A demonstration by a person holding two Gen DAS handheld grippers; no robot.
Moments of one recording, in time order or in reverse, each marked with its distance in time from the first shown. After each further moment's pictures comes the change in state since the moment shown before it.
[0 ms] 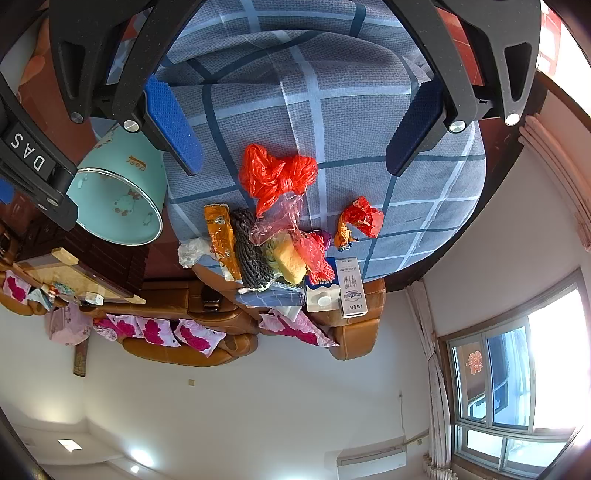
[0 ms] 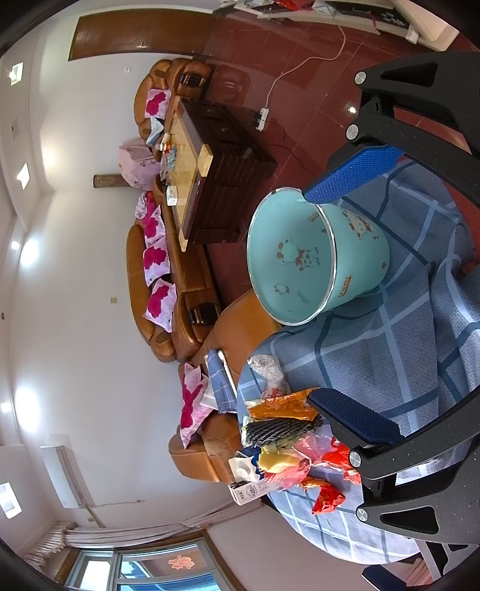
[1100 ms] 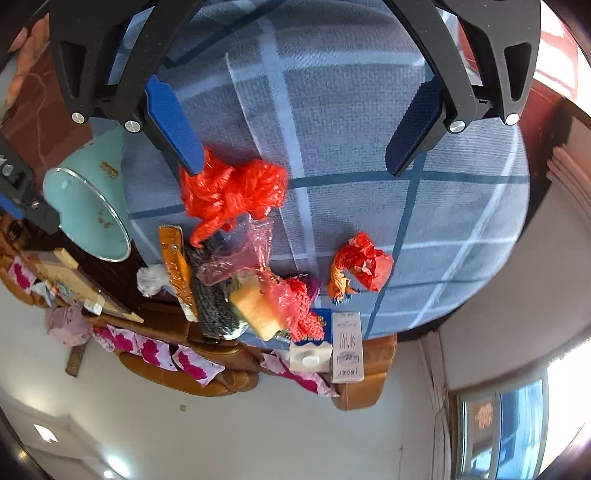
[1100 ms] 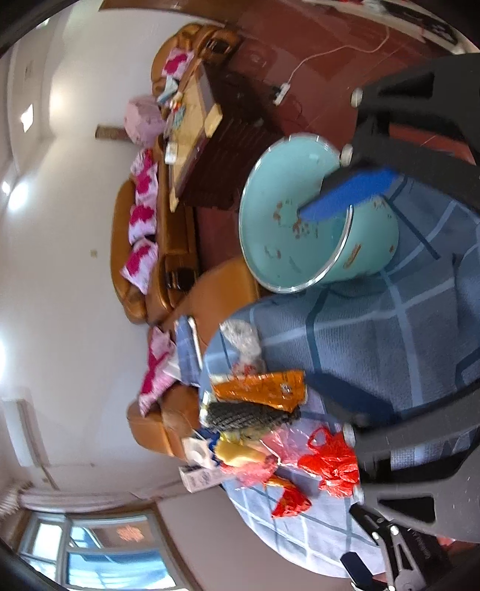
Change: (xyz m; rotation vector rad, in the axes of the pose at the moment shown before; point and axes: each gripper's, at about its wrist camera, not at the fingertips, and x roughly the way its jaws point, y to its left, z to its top) left arm 0.095 0.055 -0.005 -0.101 0.177 -0.102; right arm 0.073 0.037 0.005 -0.182 0.120 0.117
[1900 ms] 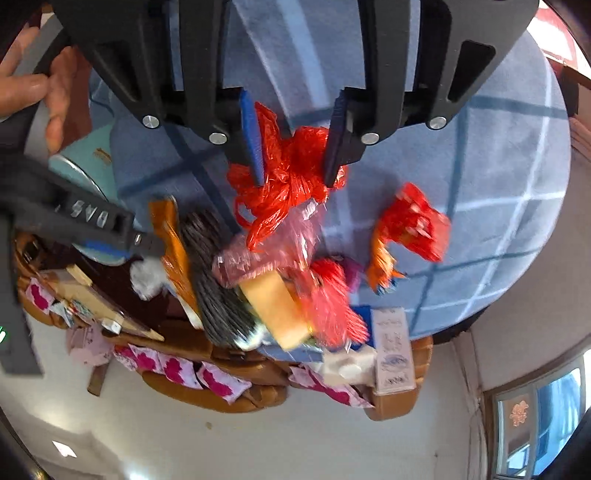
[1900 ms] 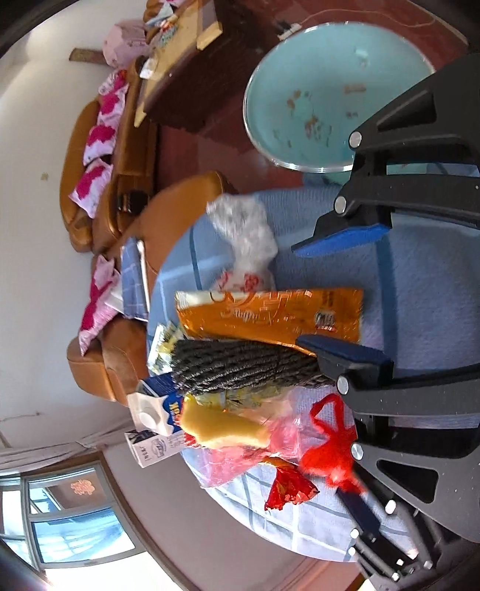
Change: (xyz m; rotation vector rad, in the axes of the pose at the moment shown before) left arm 0.060 -0.012 0.039 0.085 0.046 -0.069; right arm 0.125 0.058 0.042 -0.095 0.231 0.248
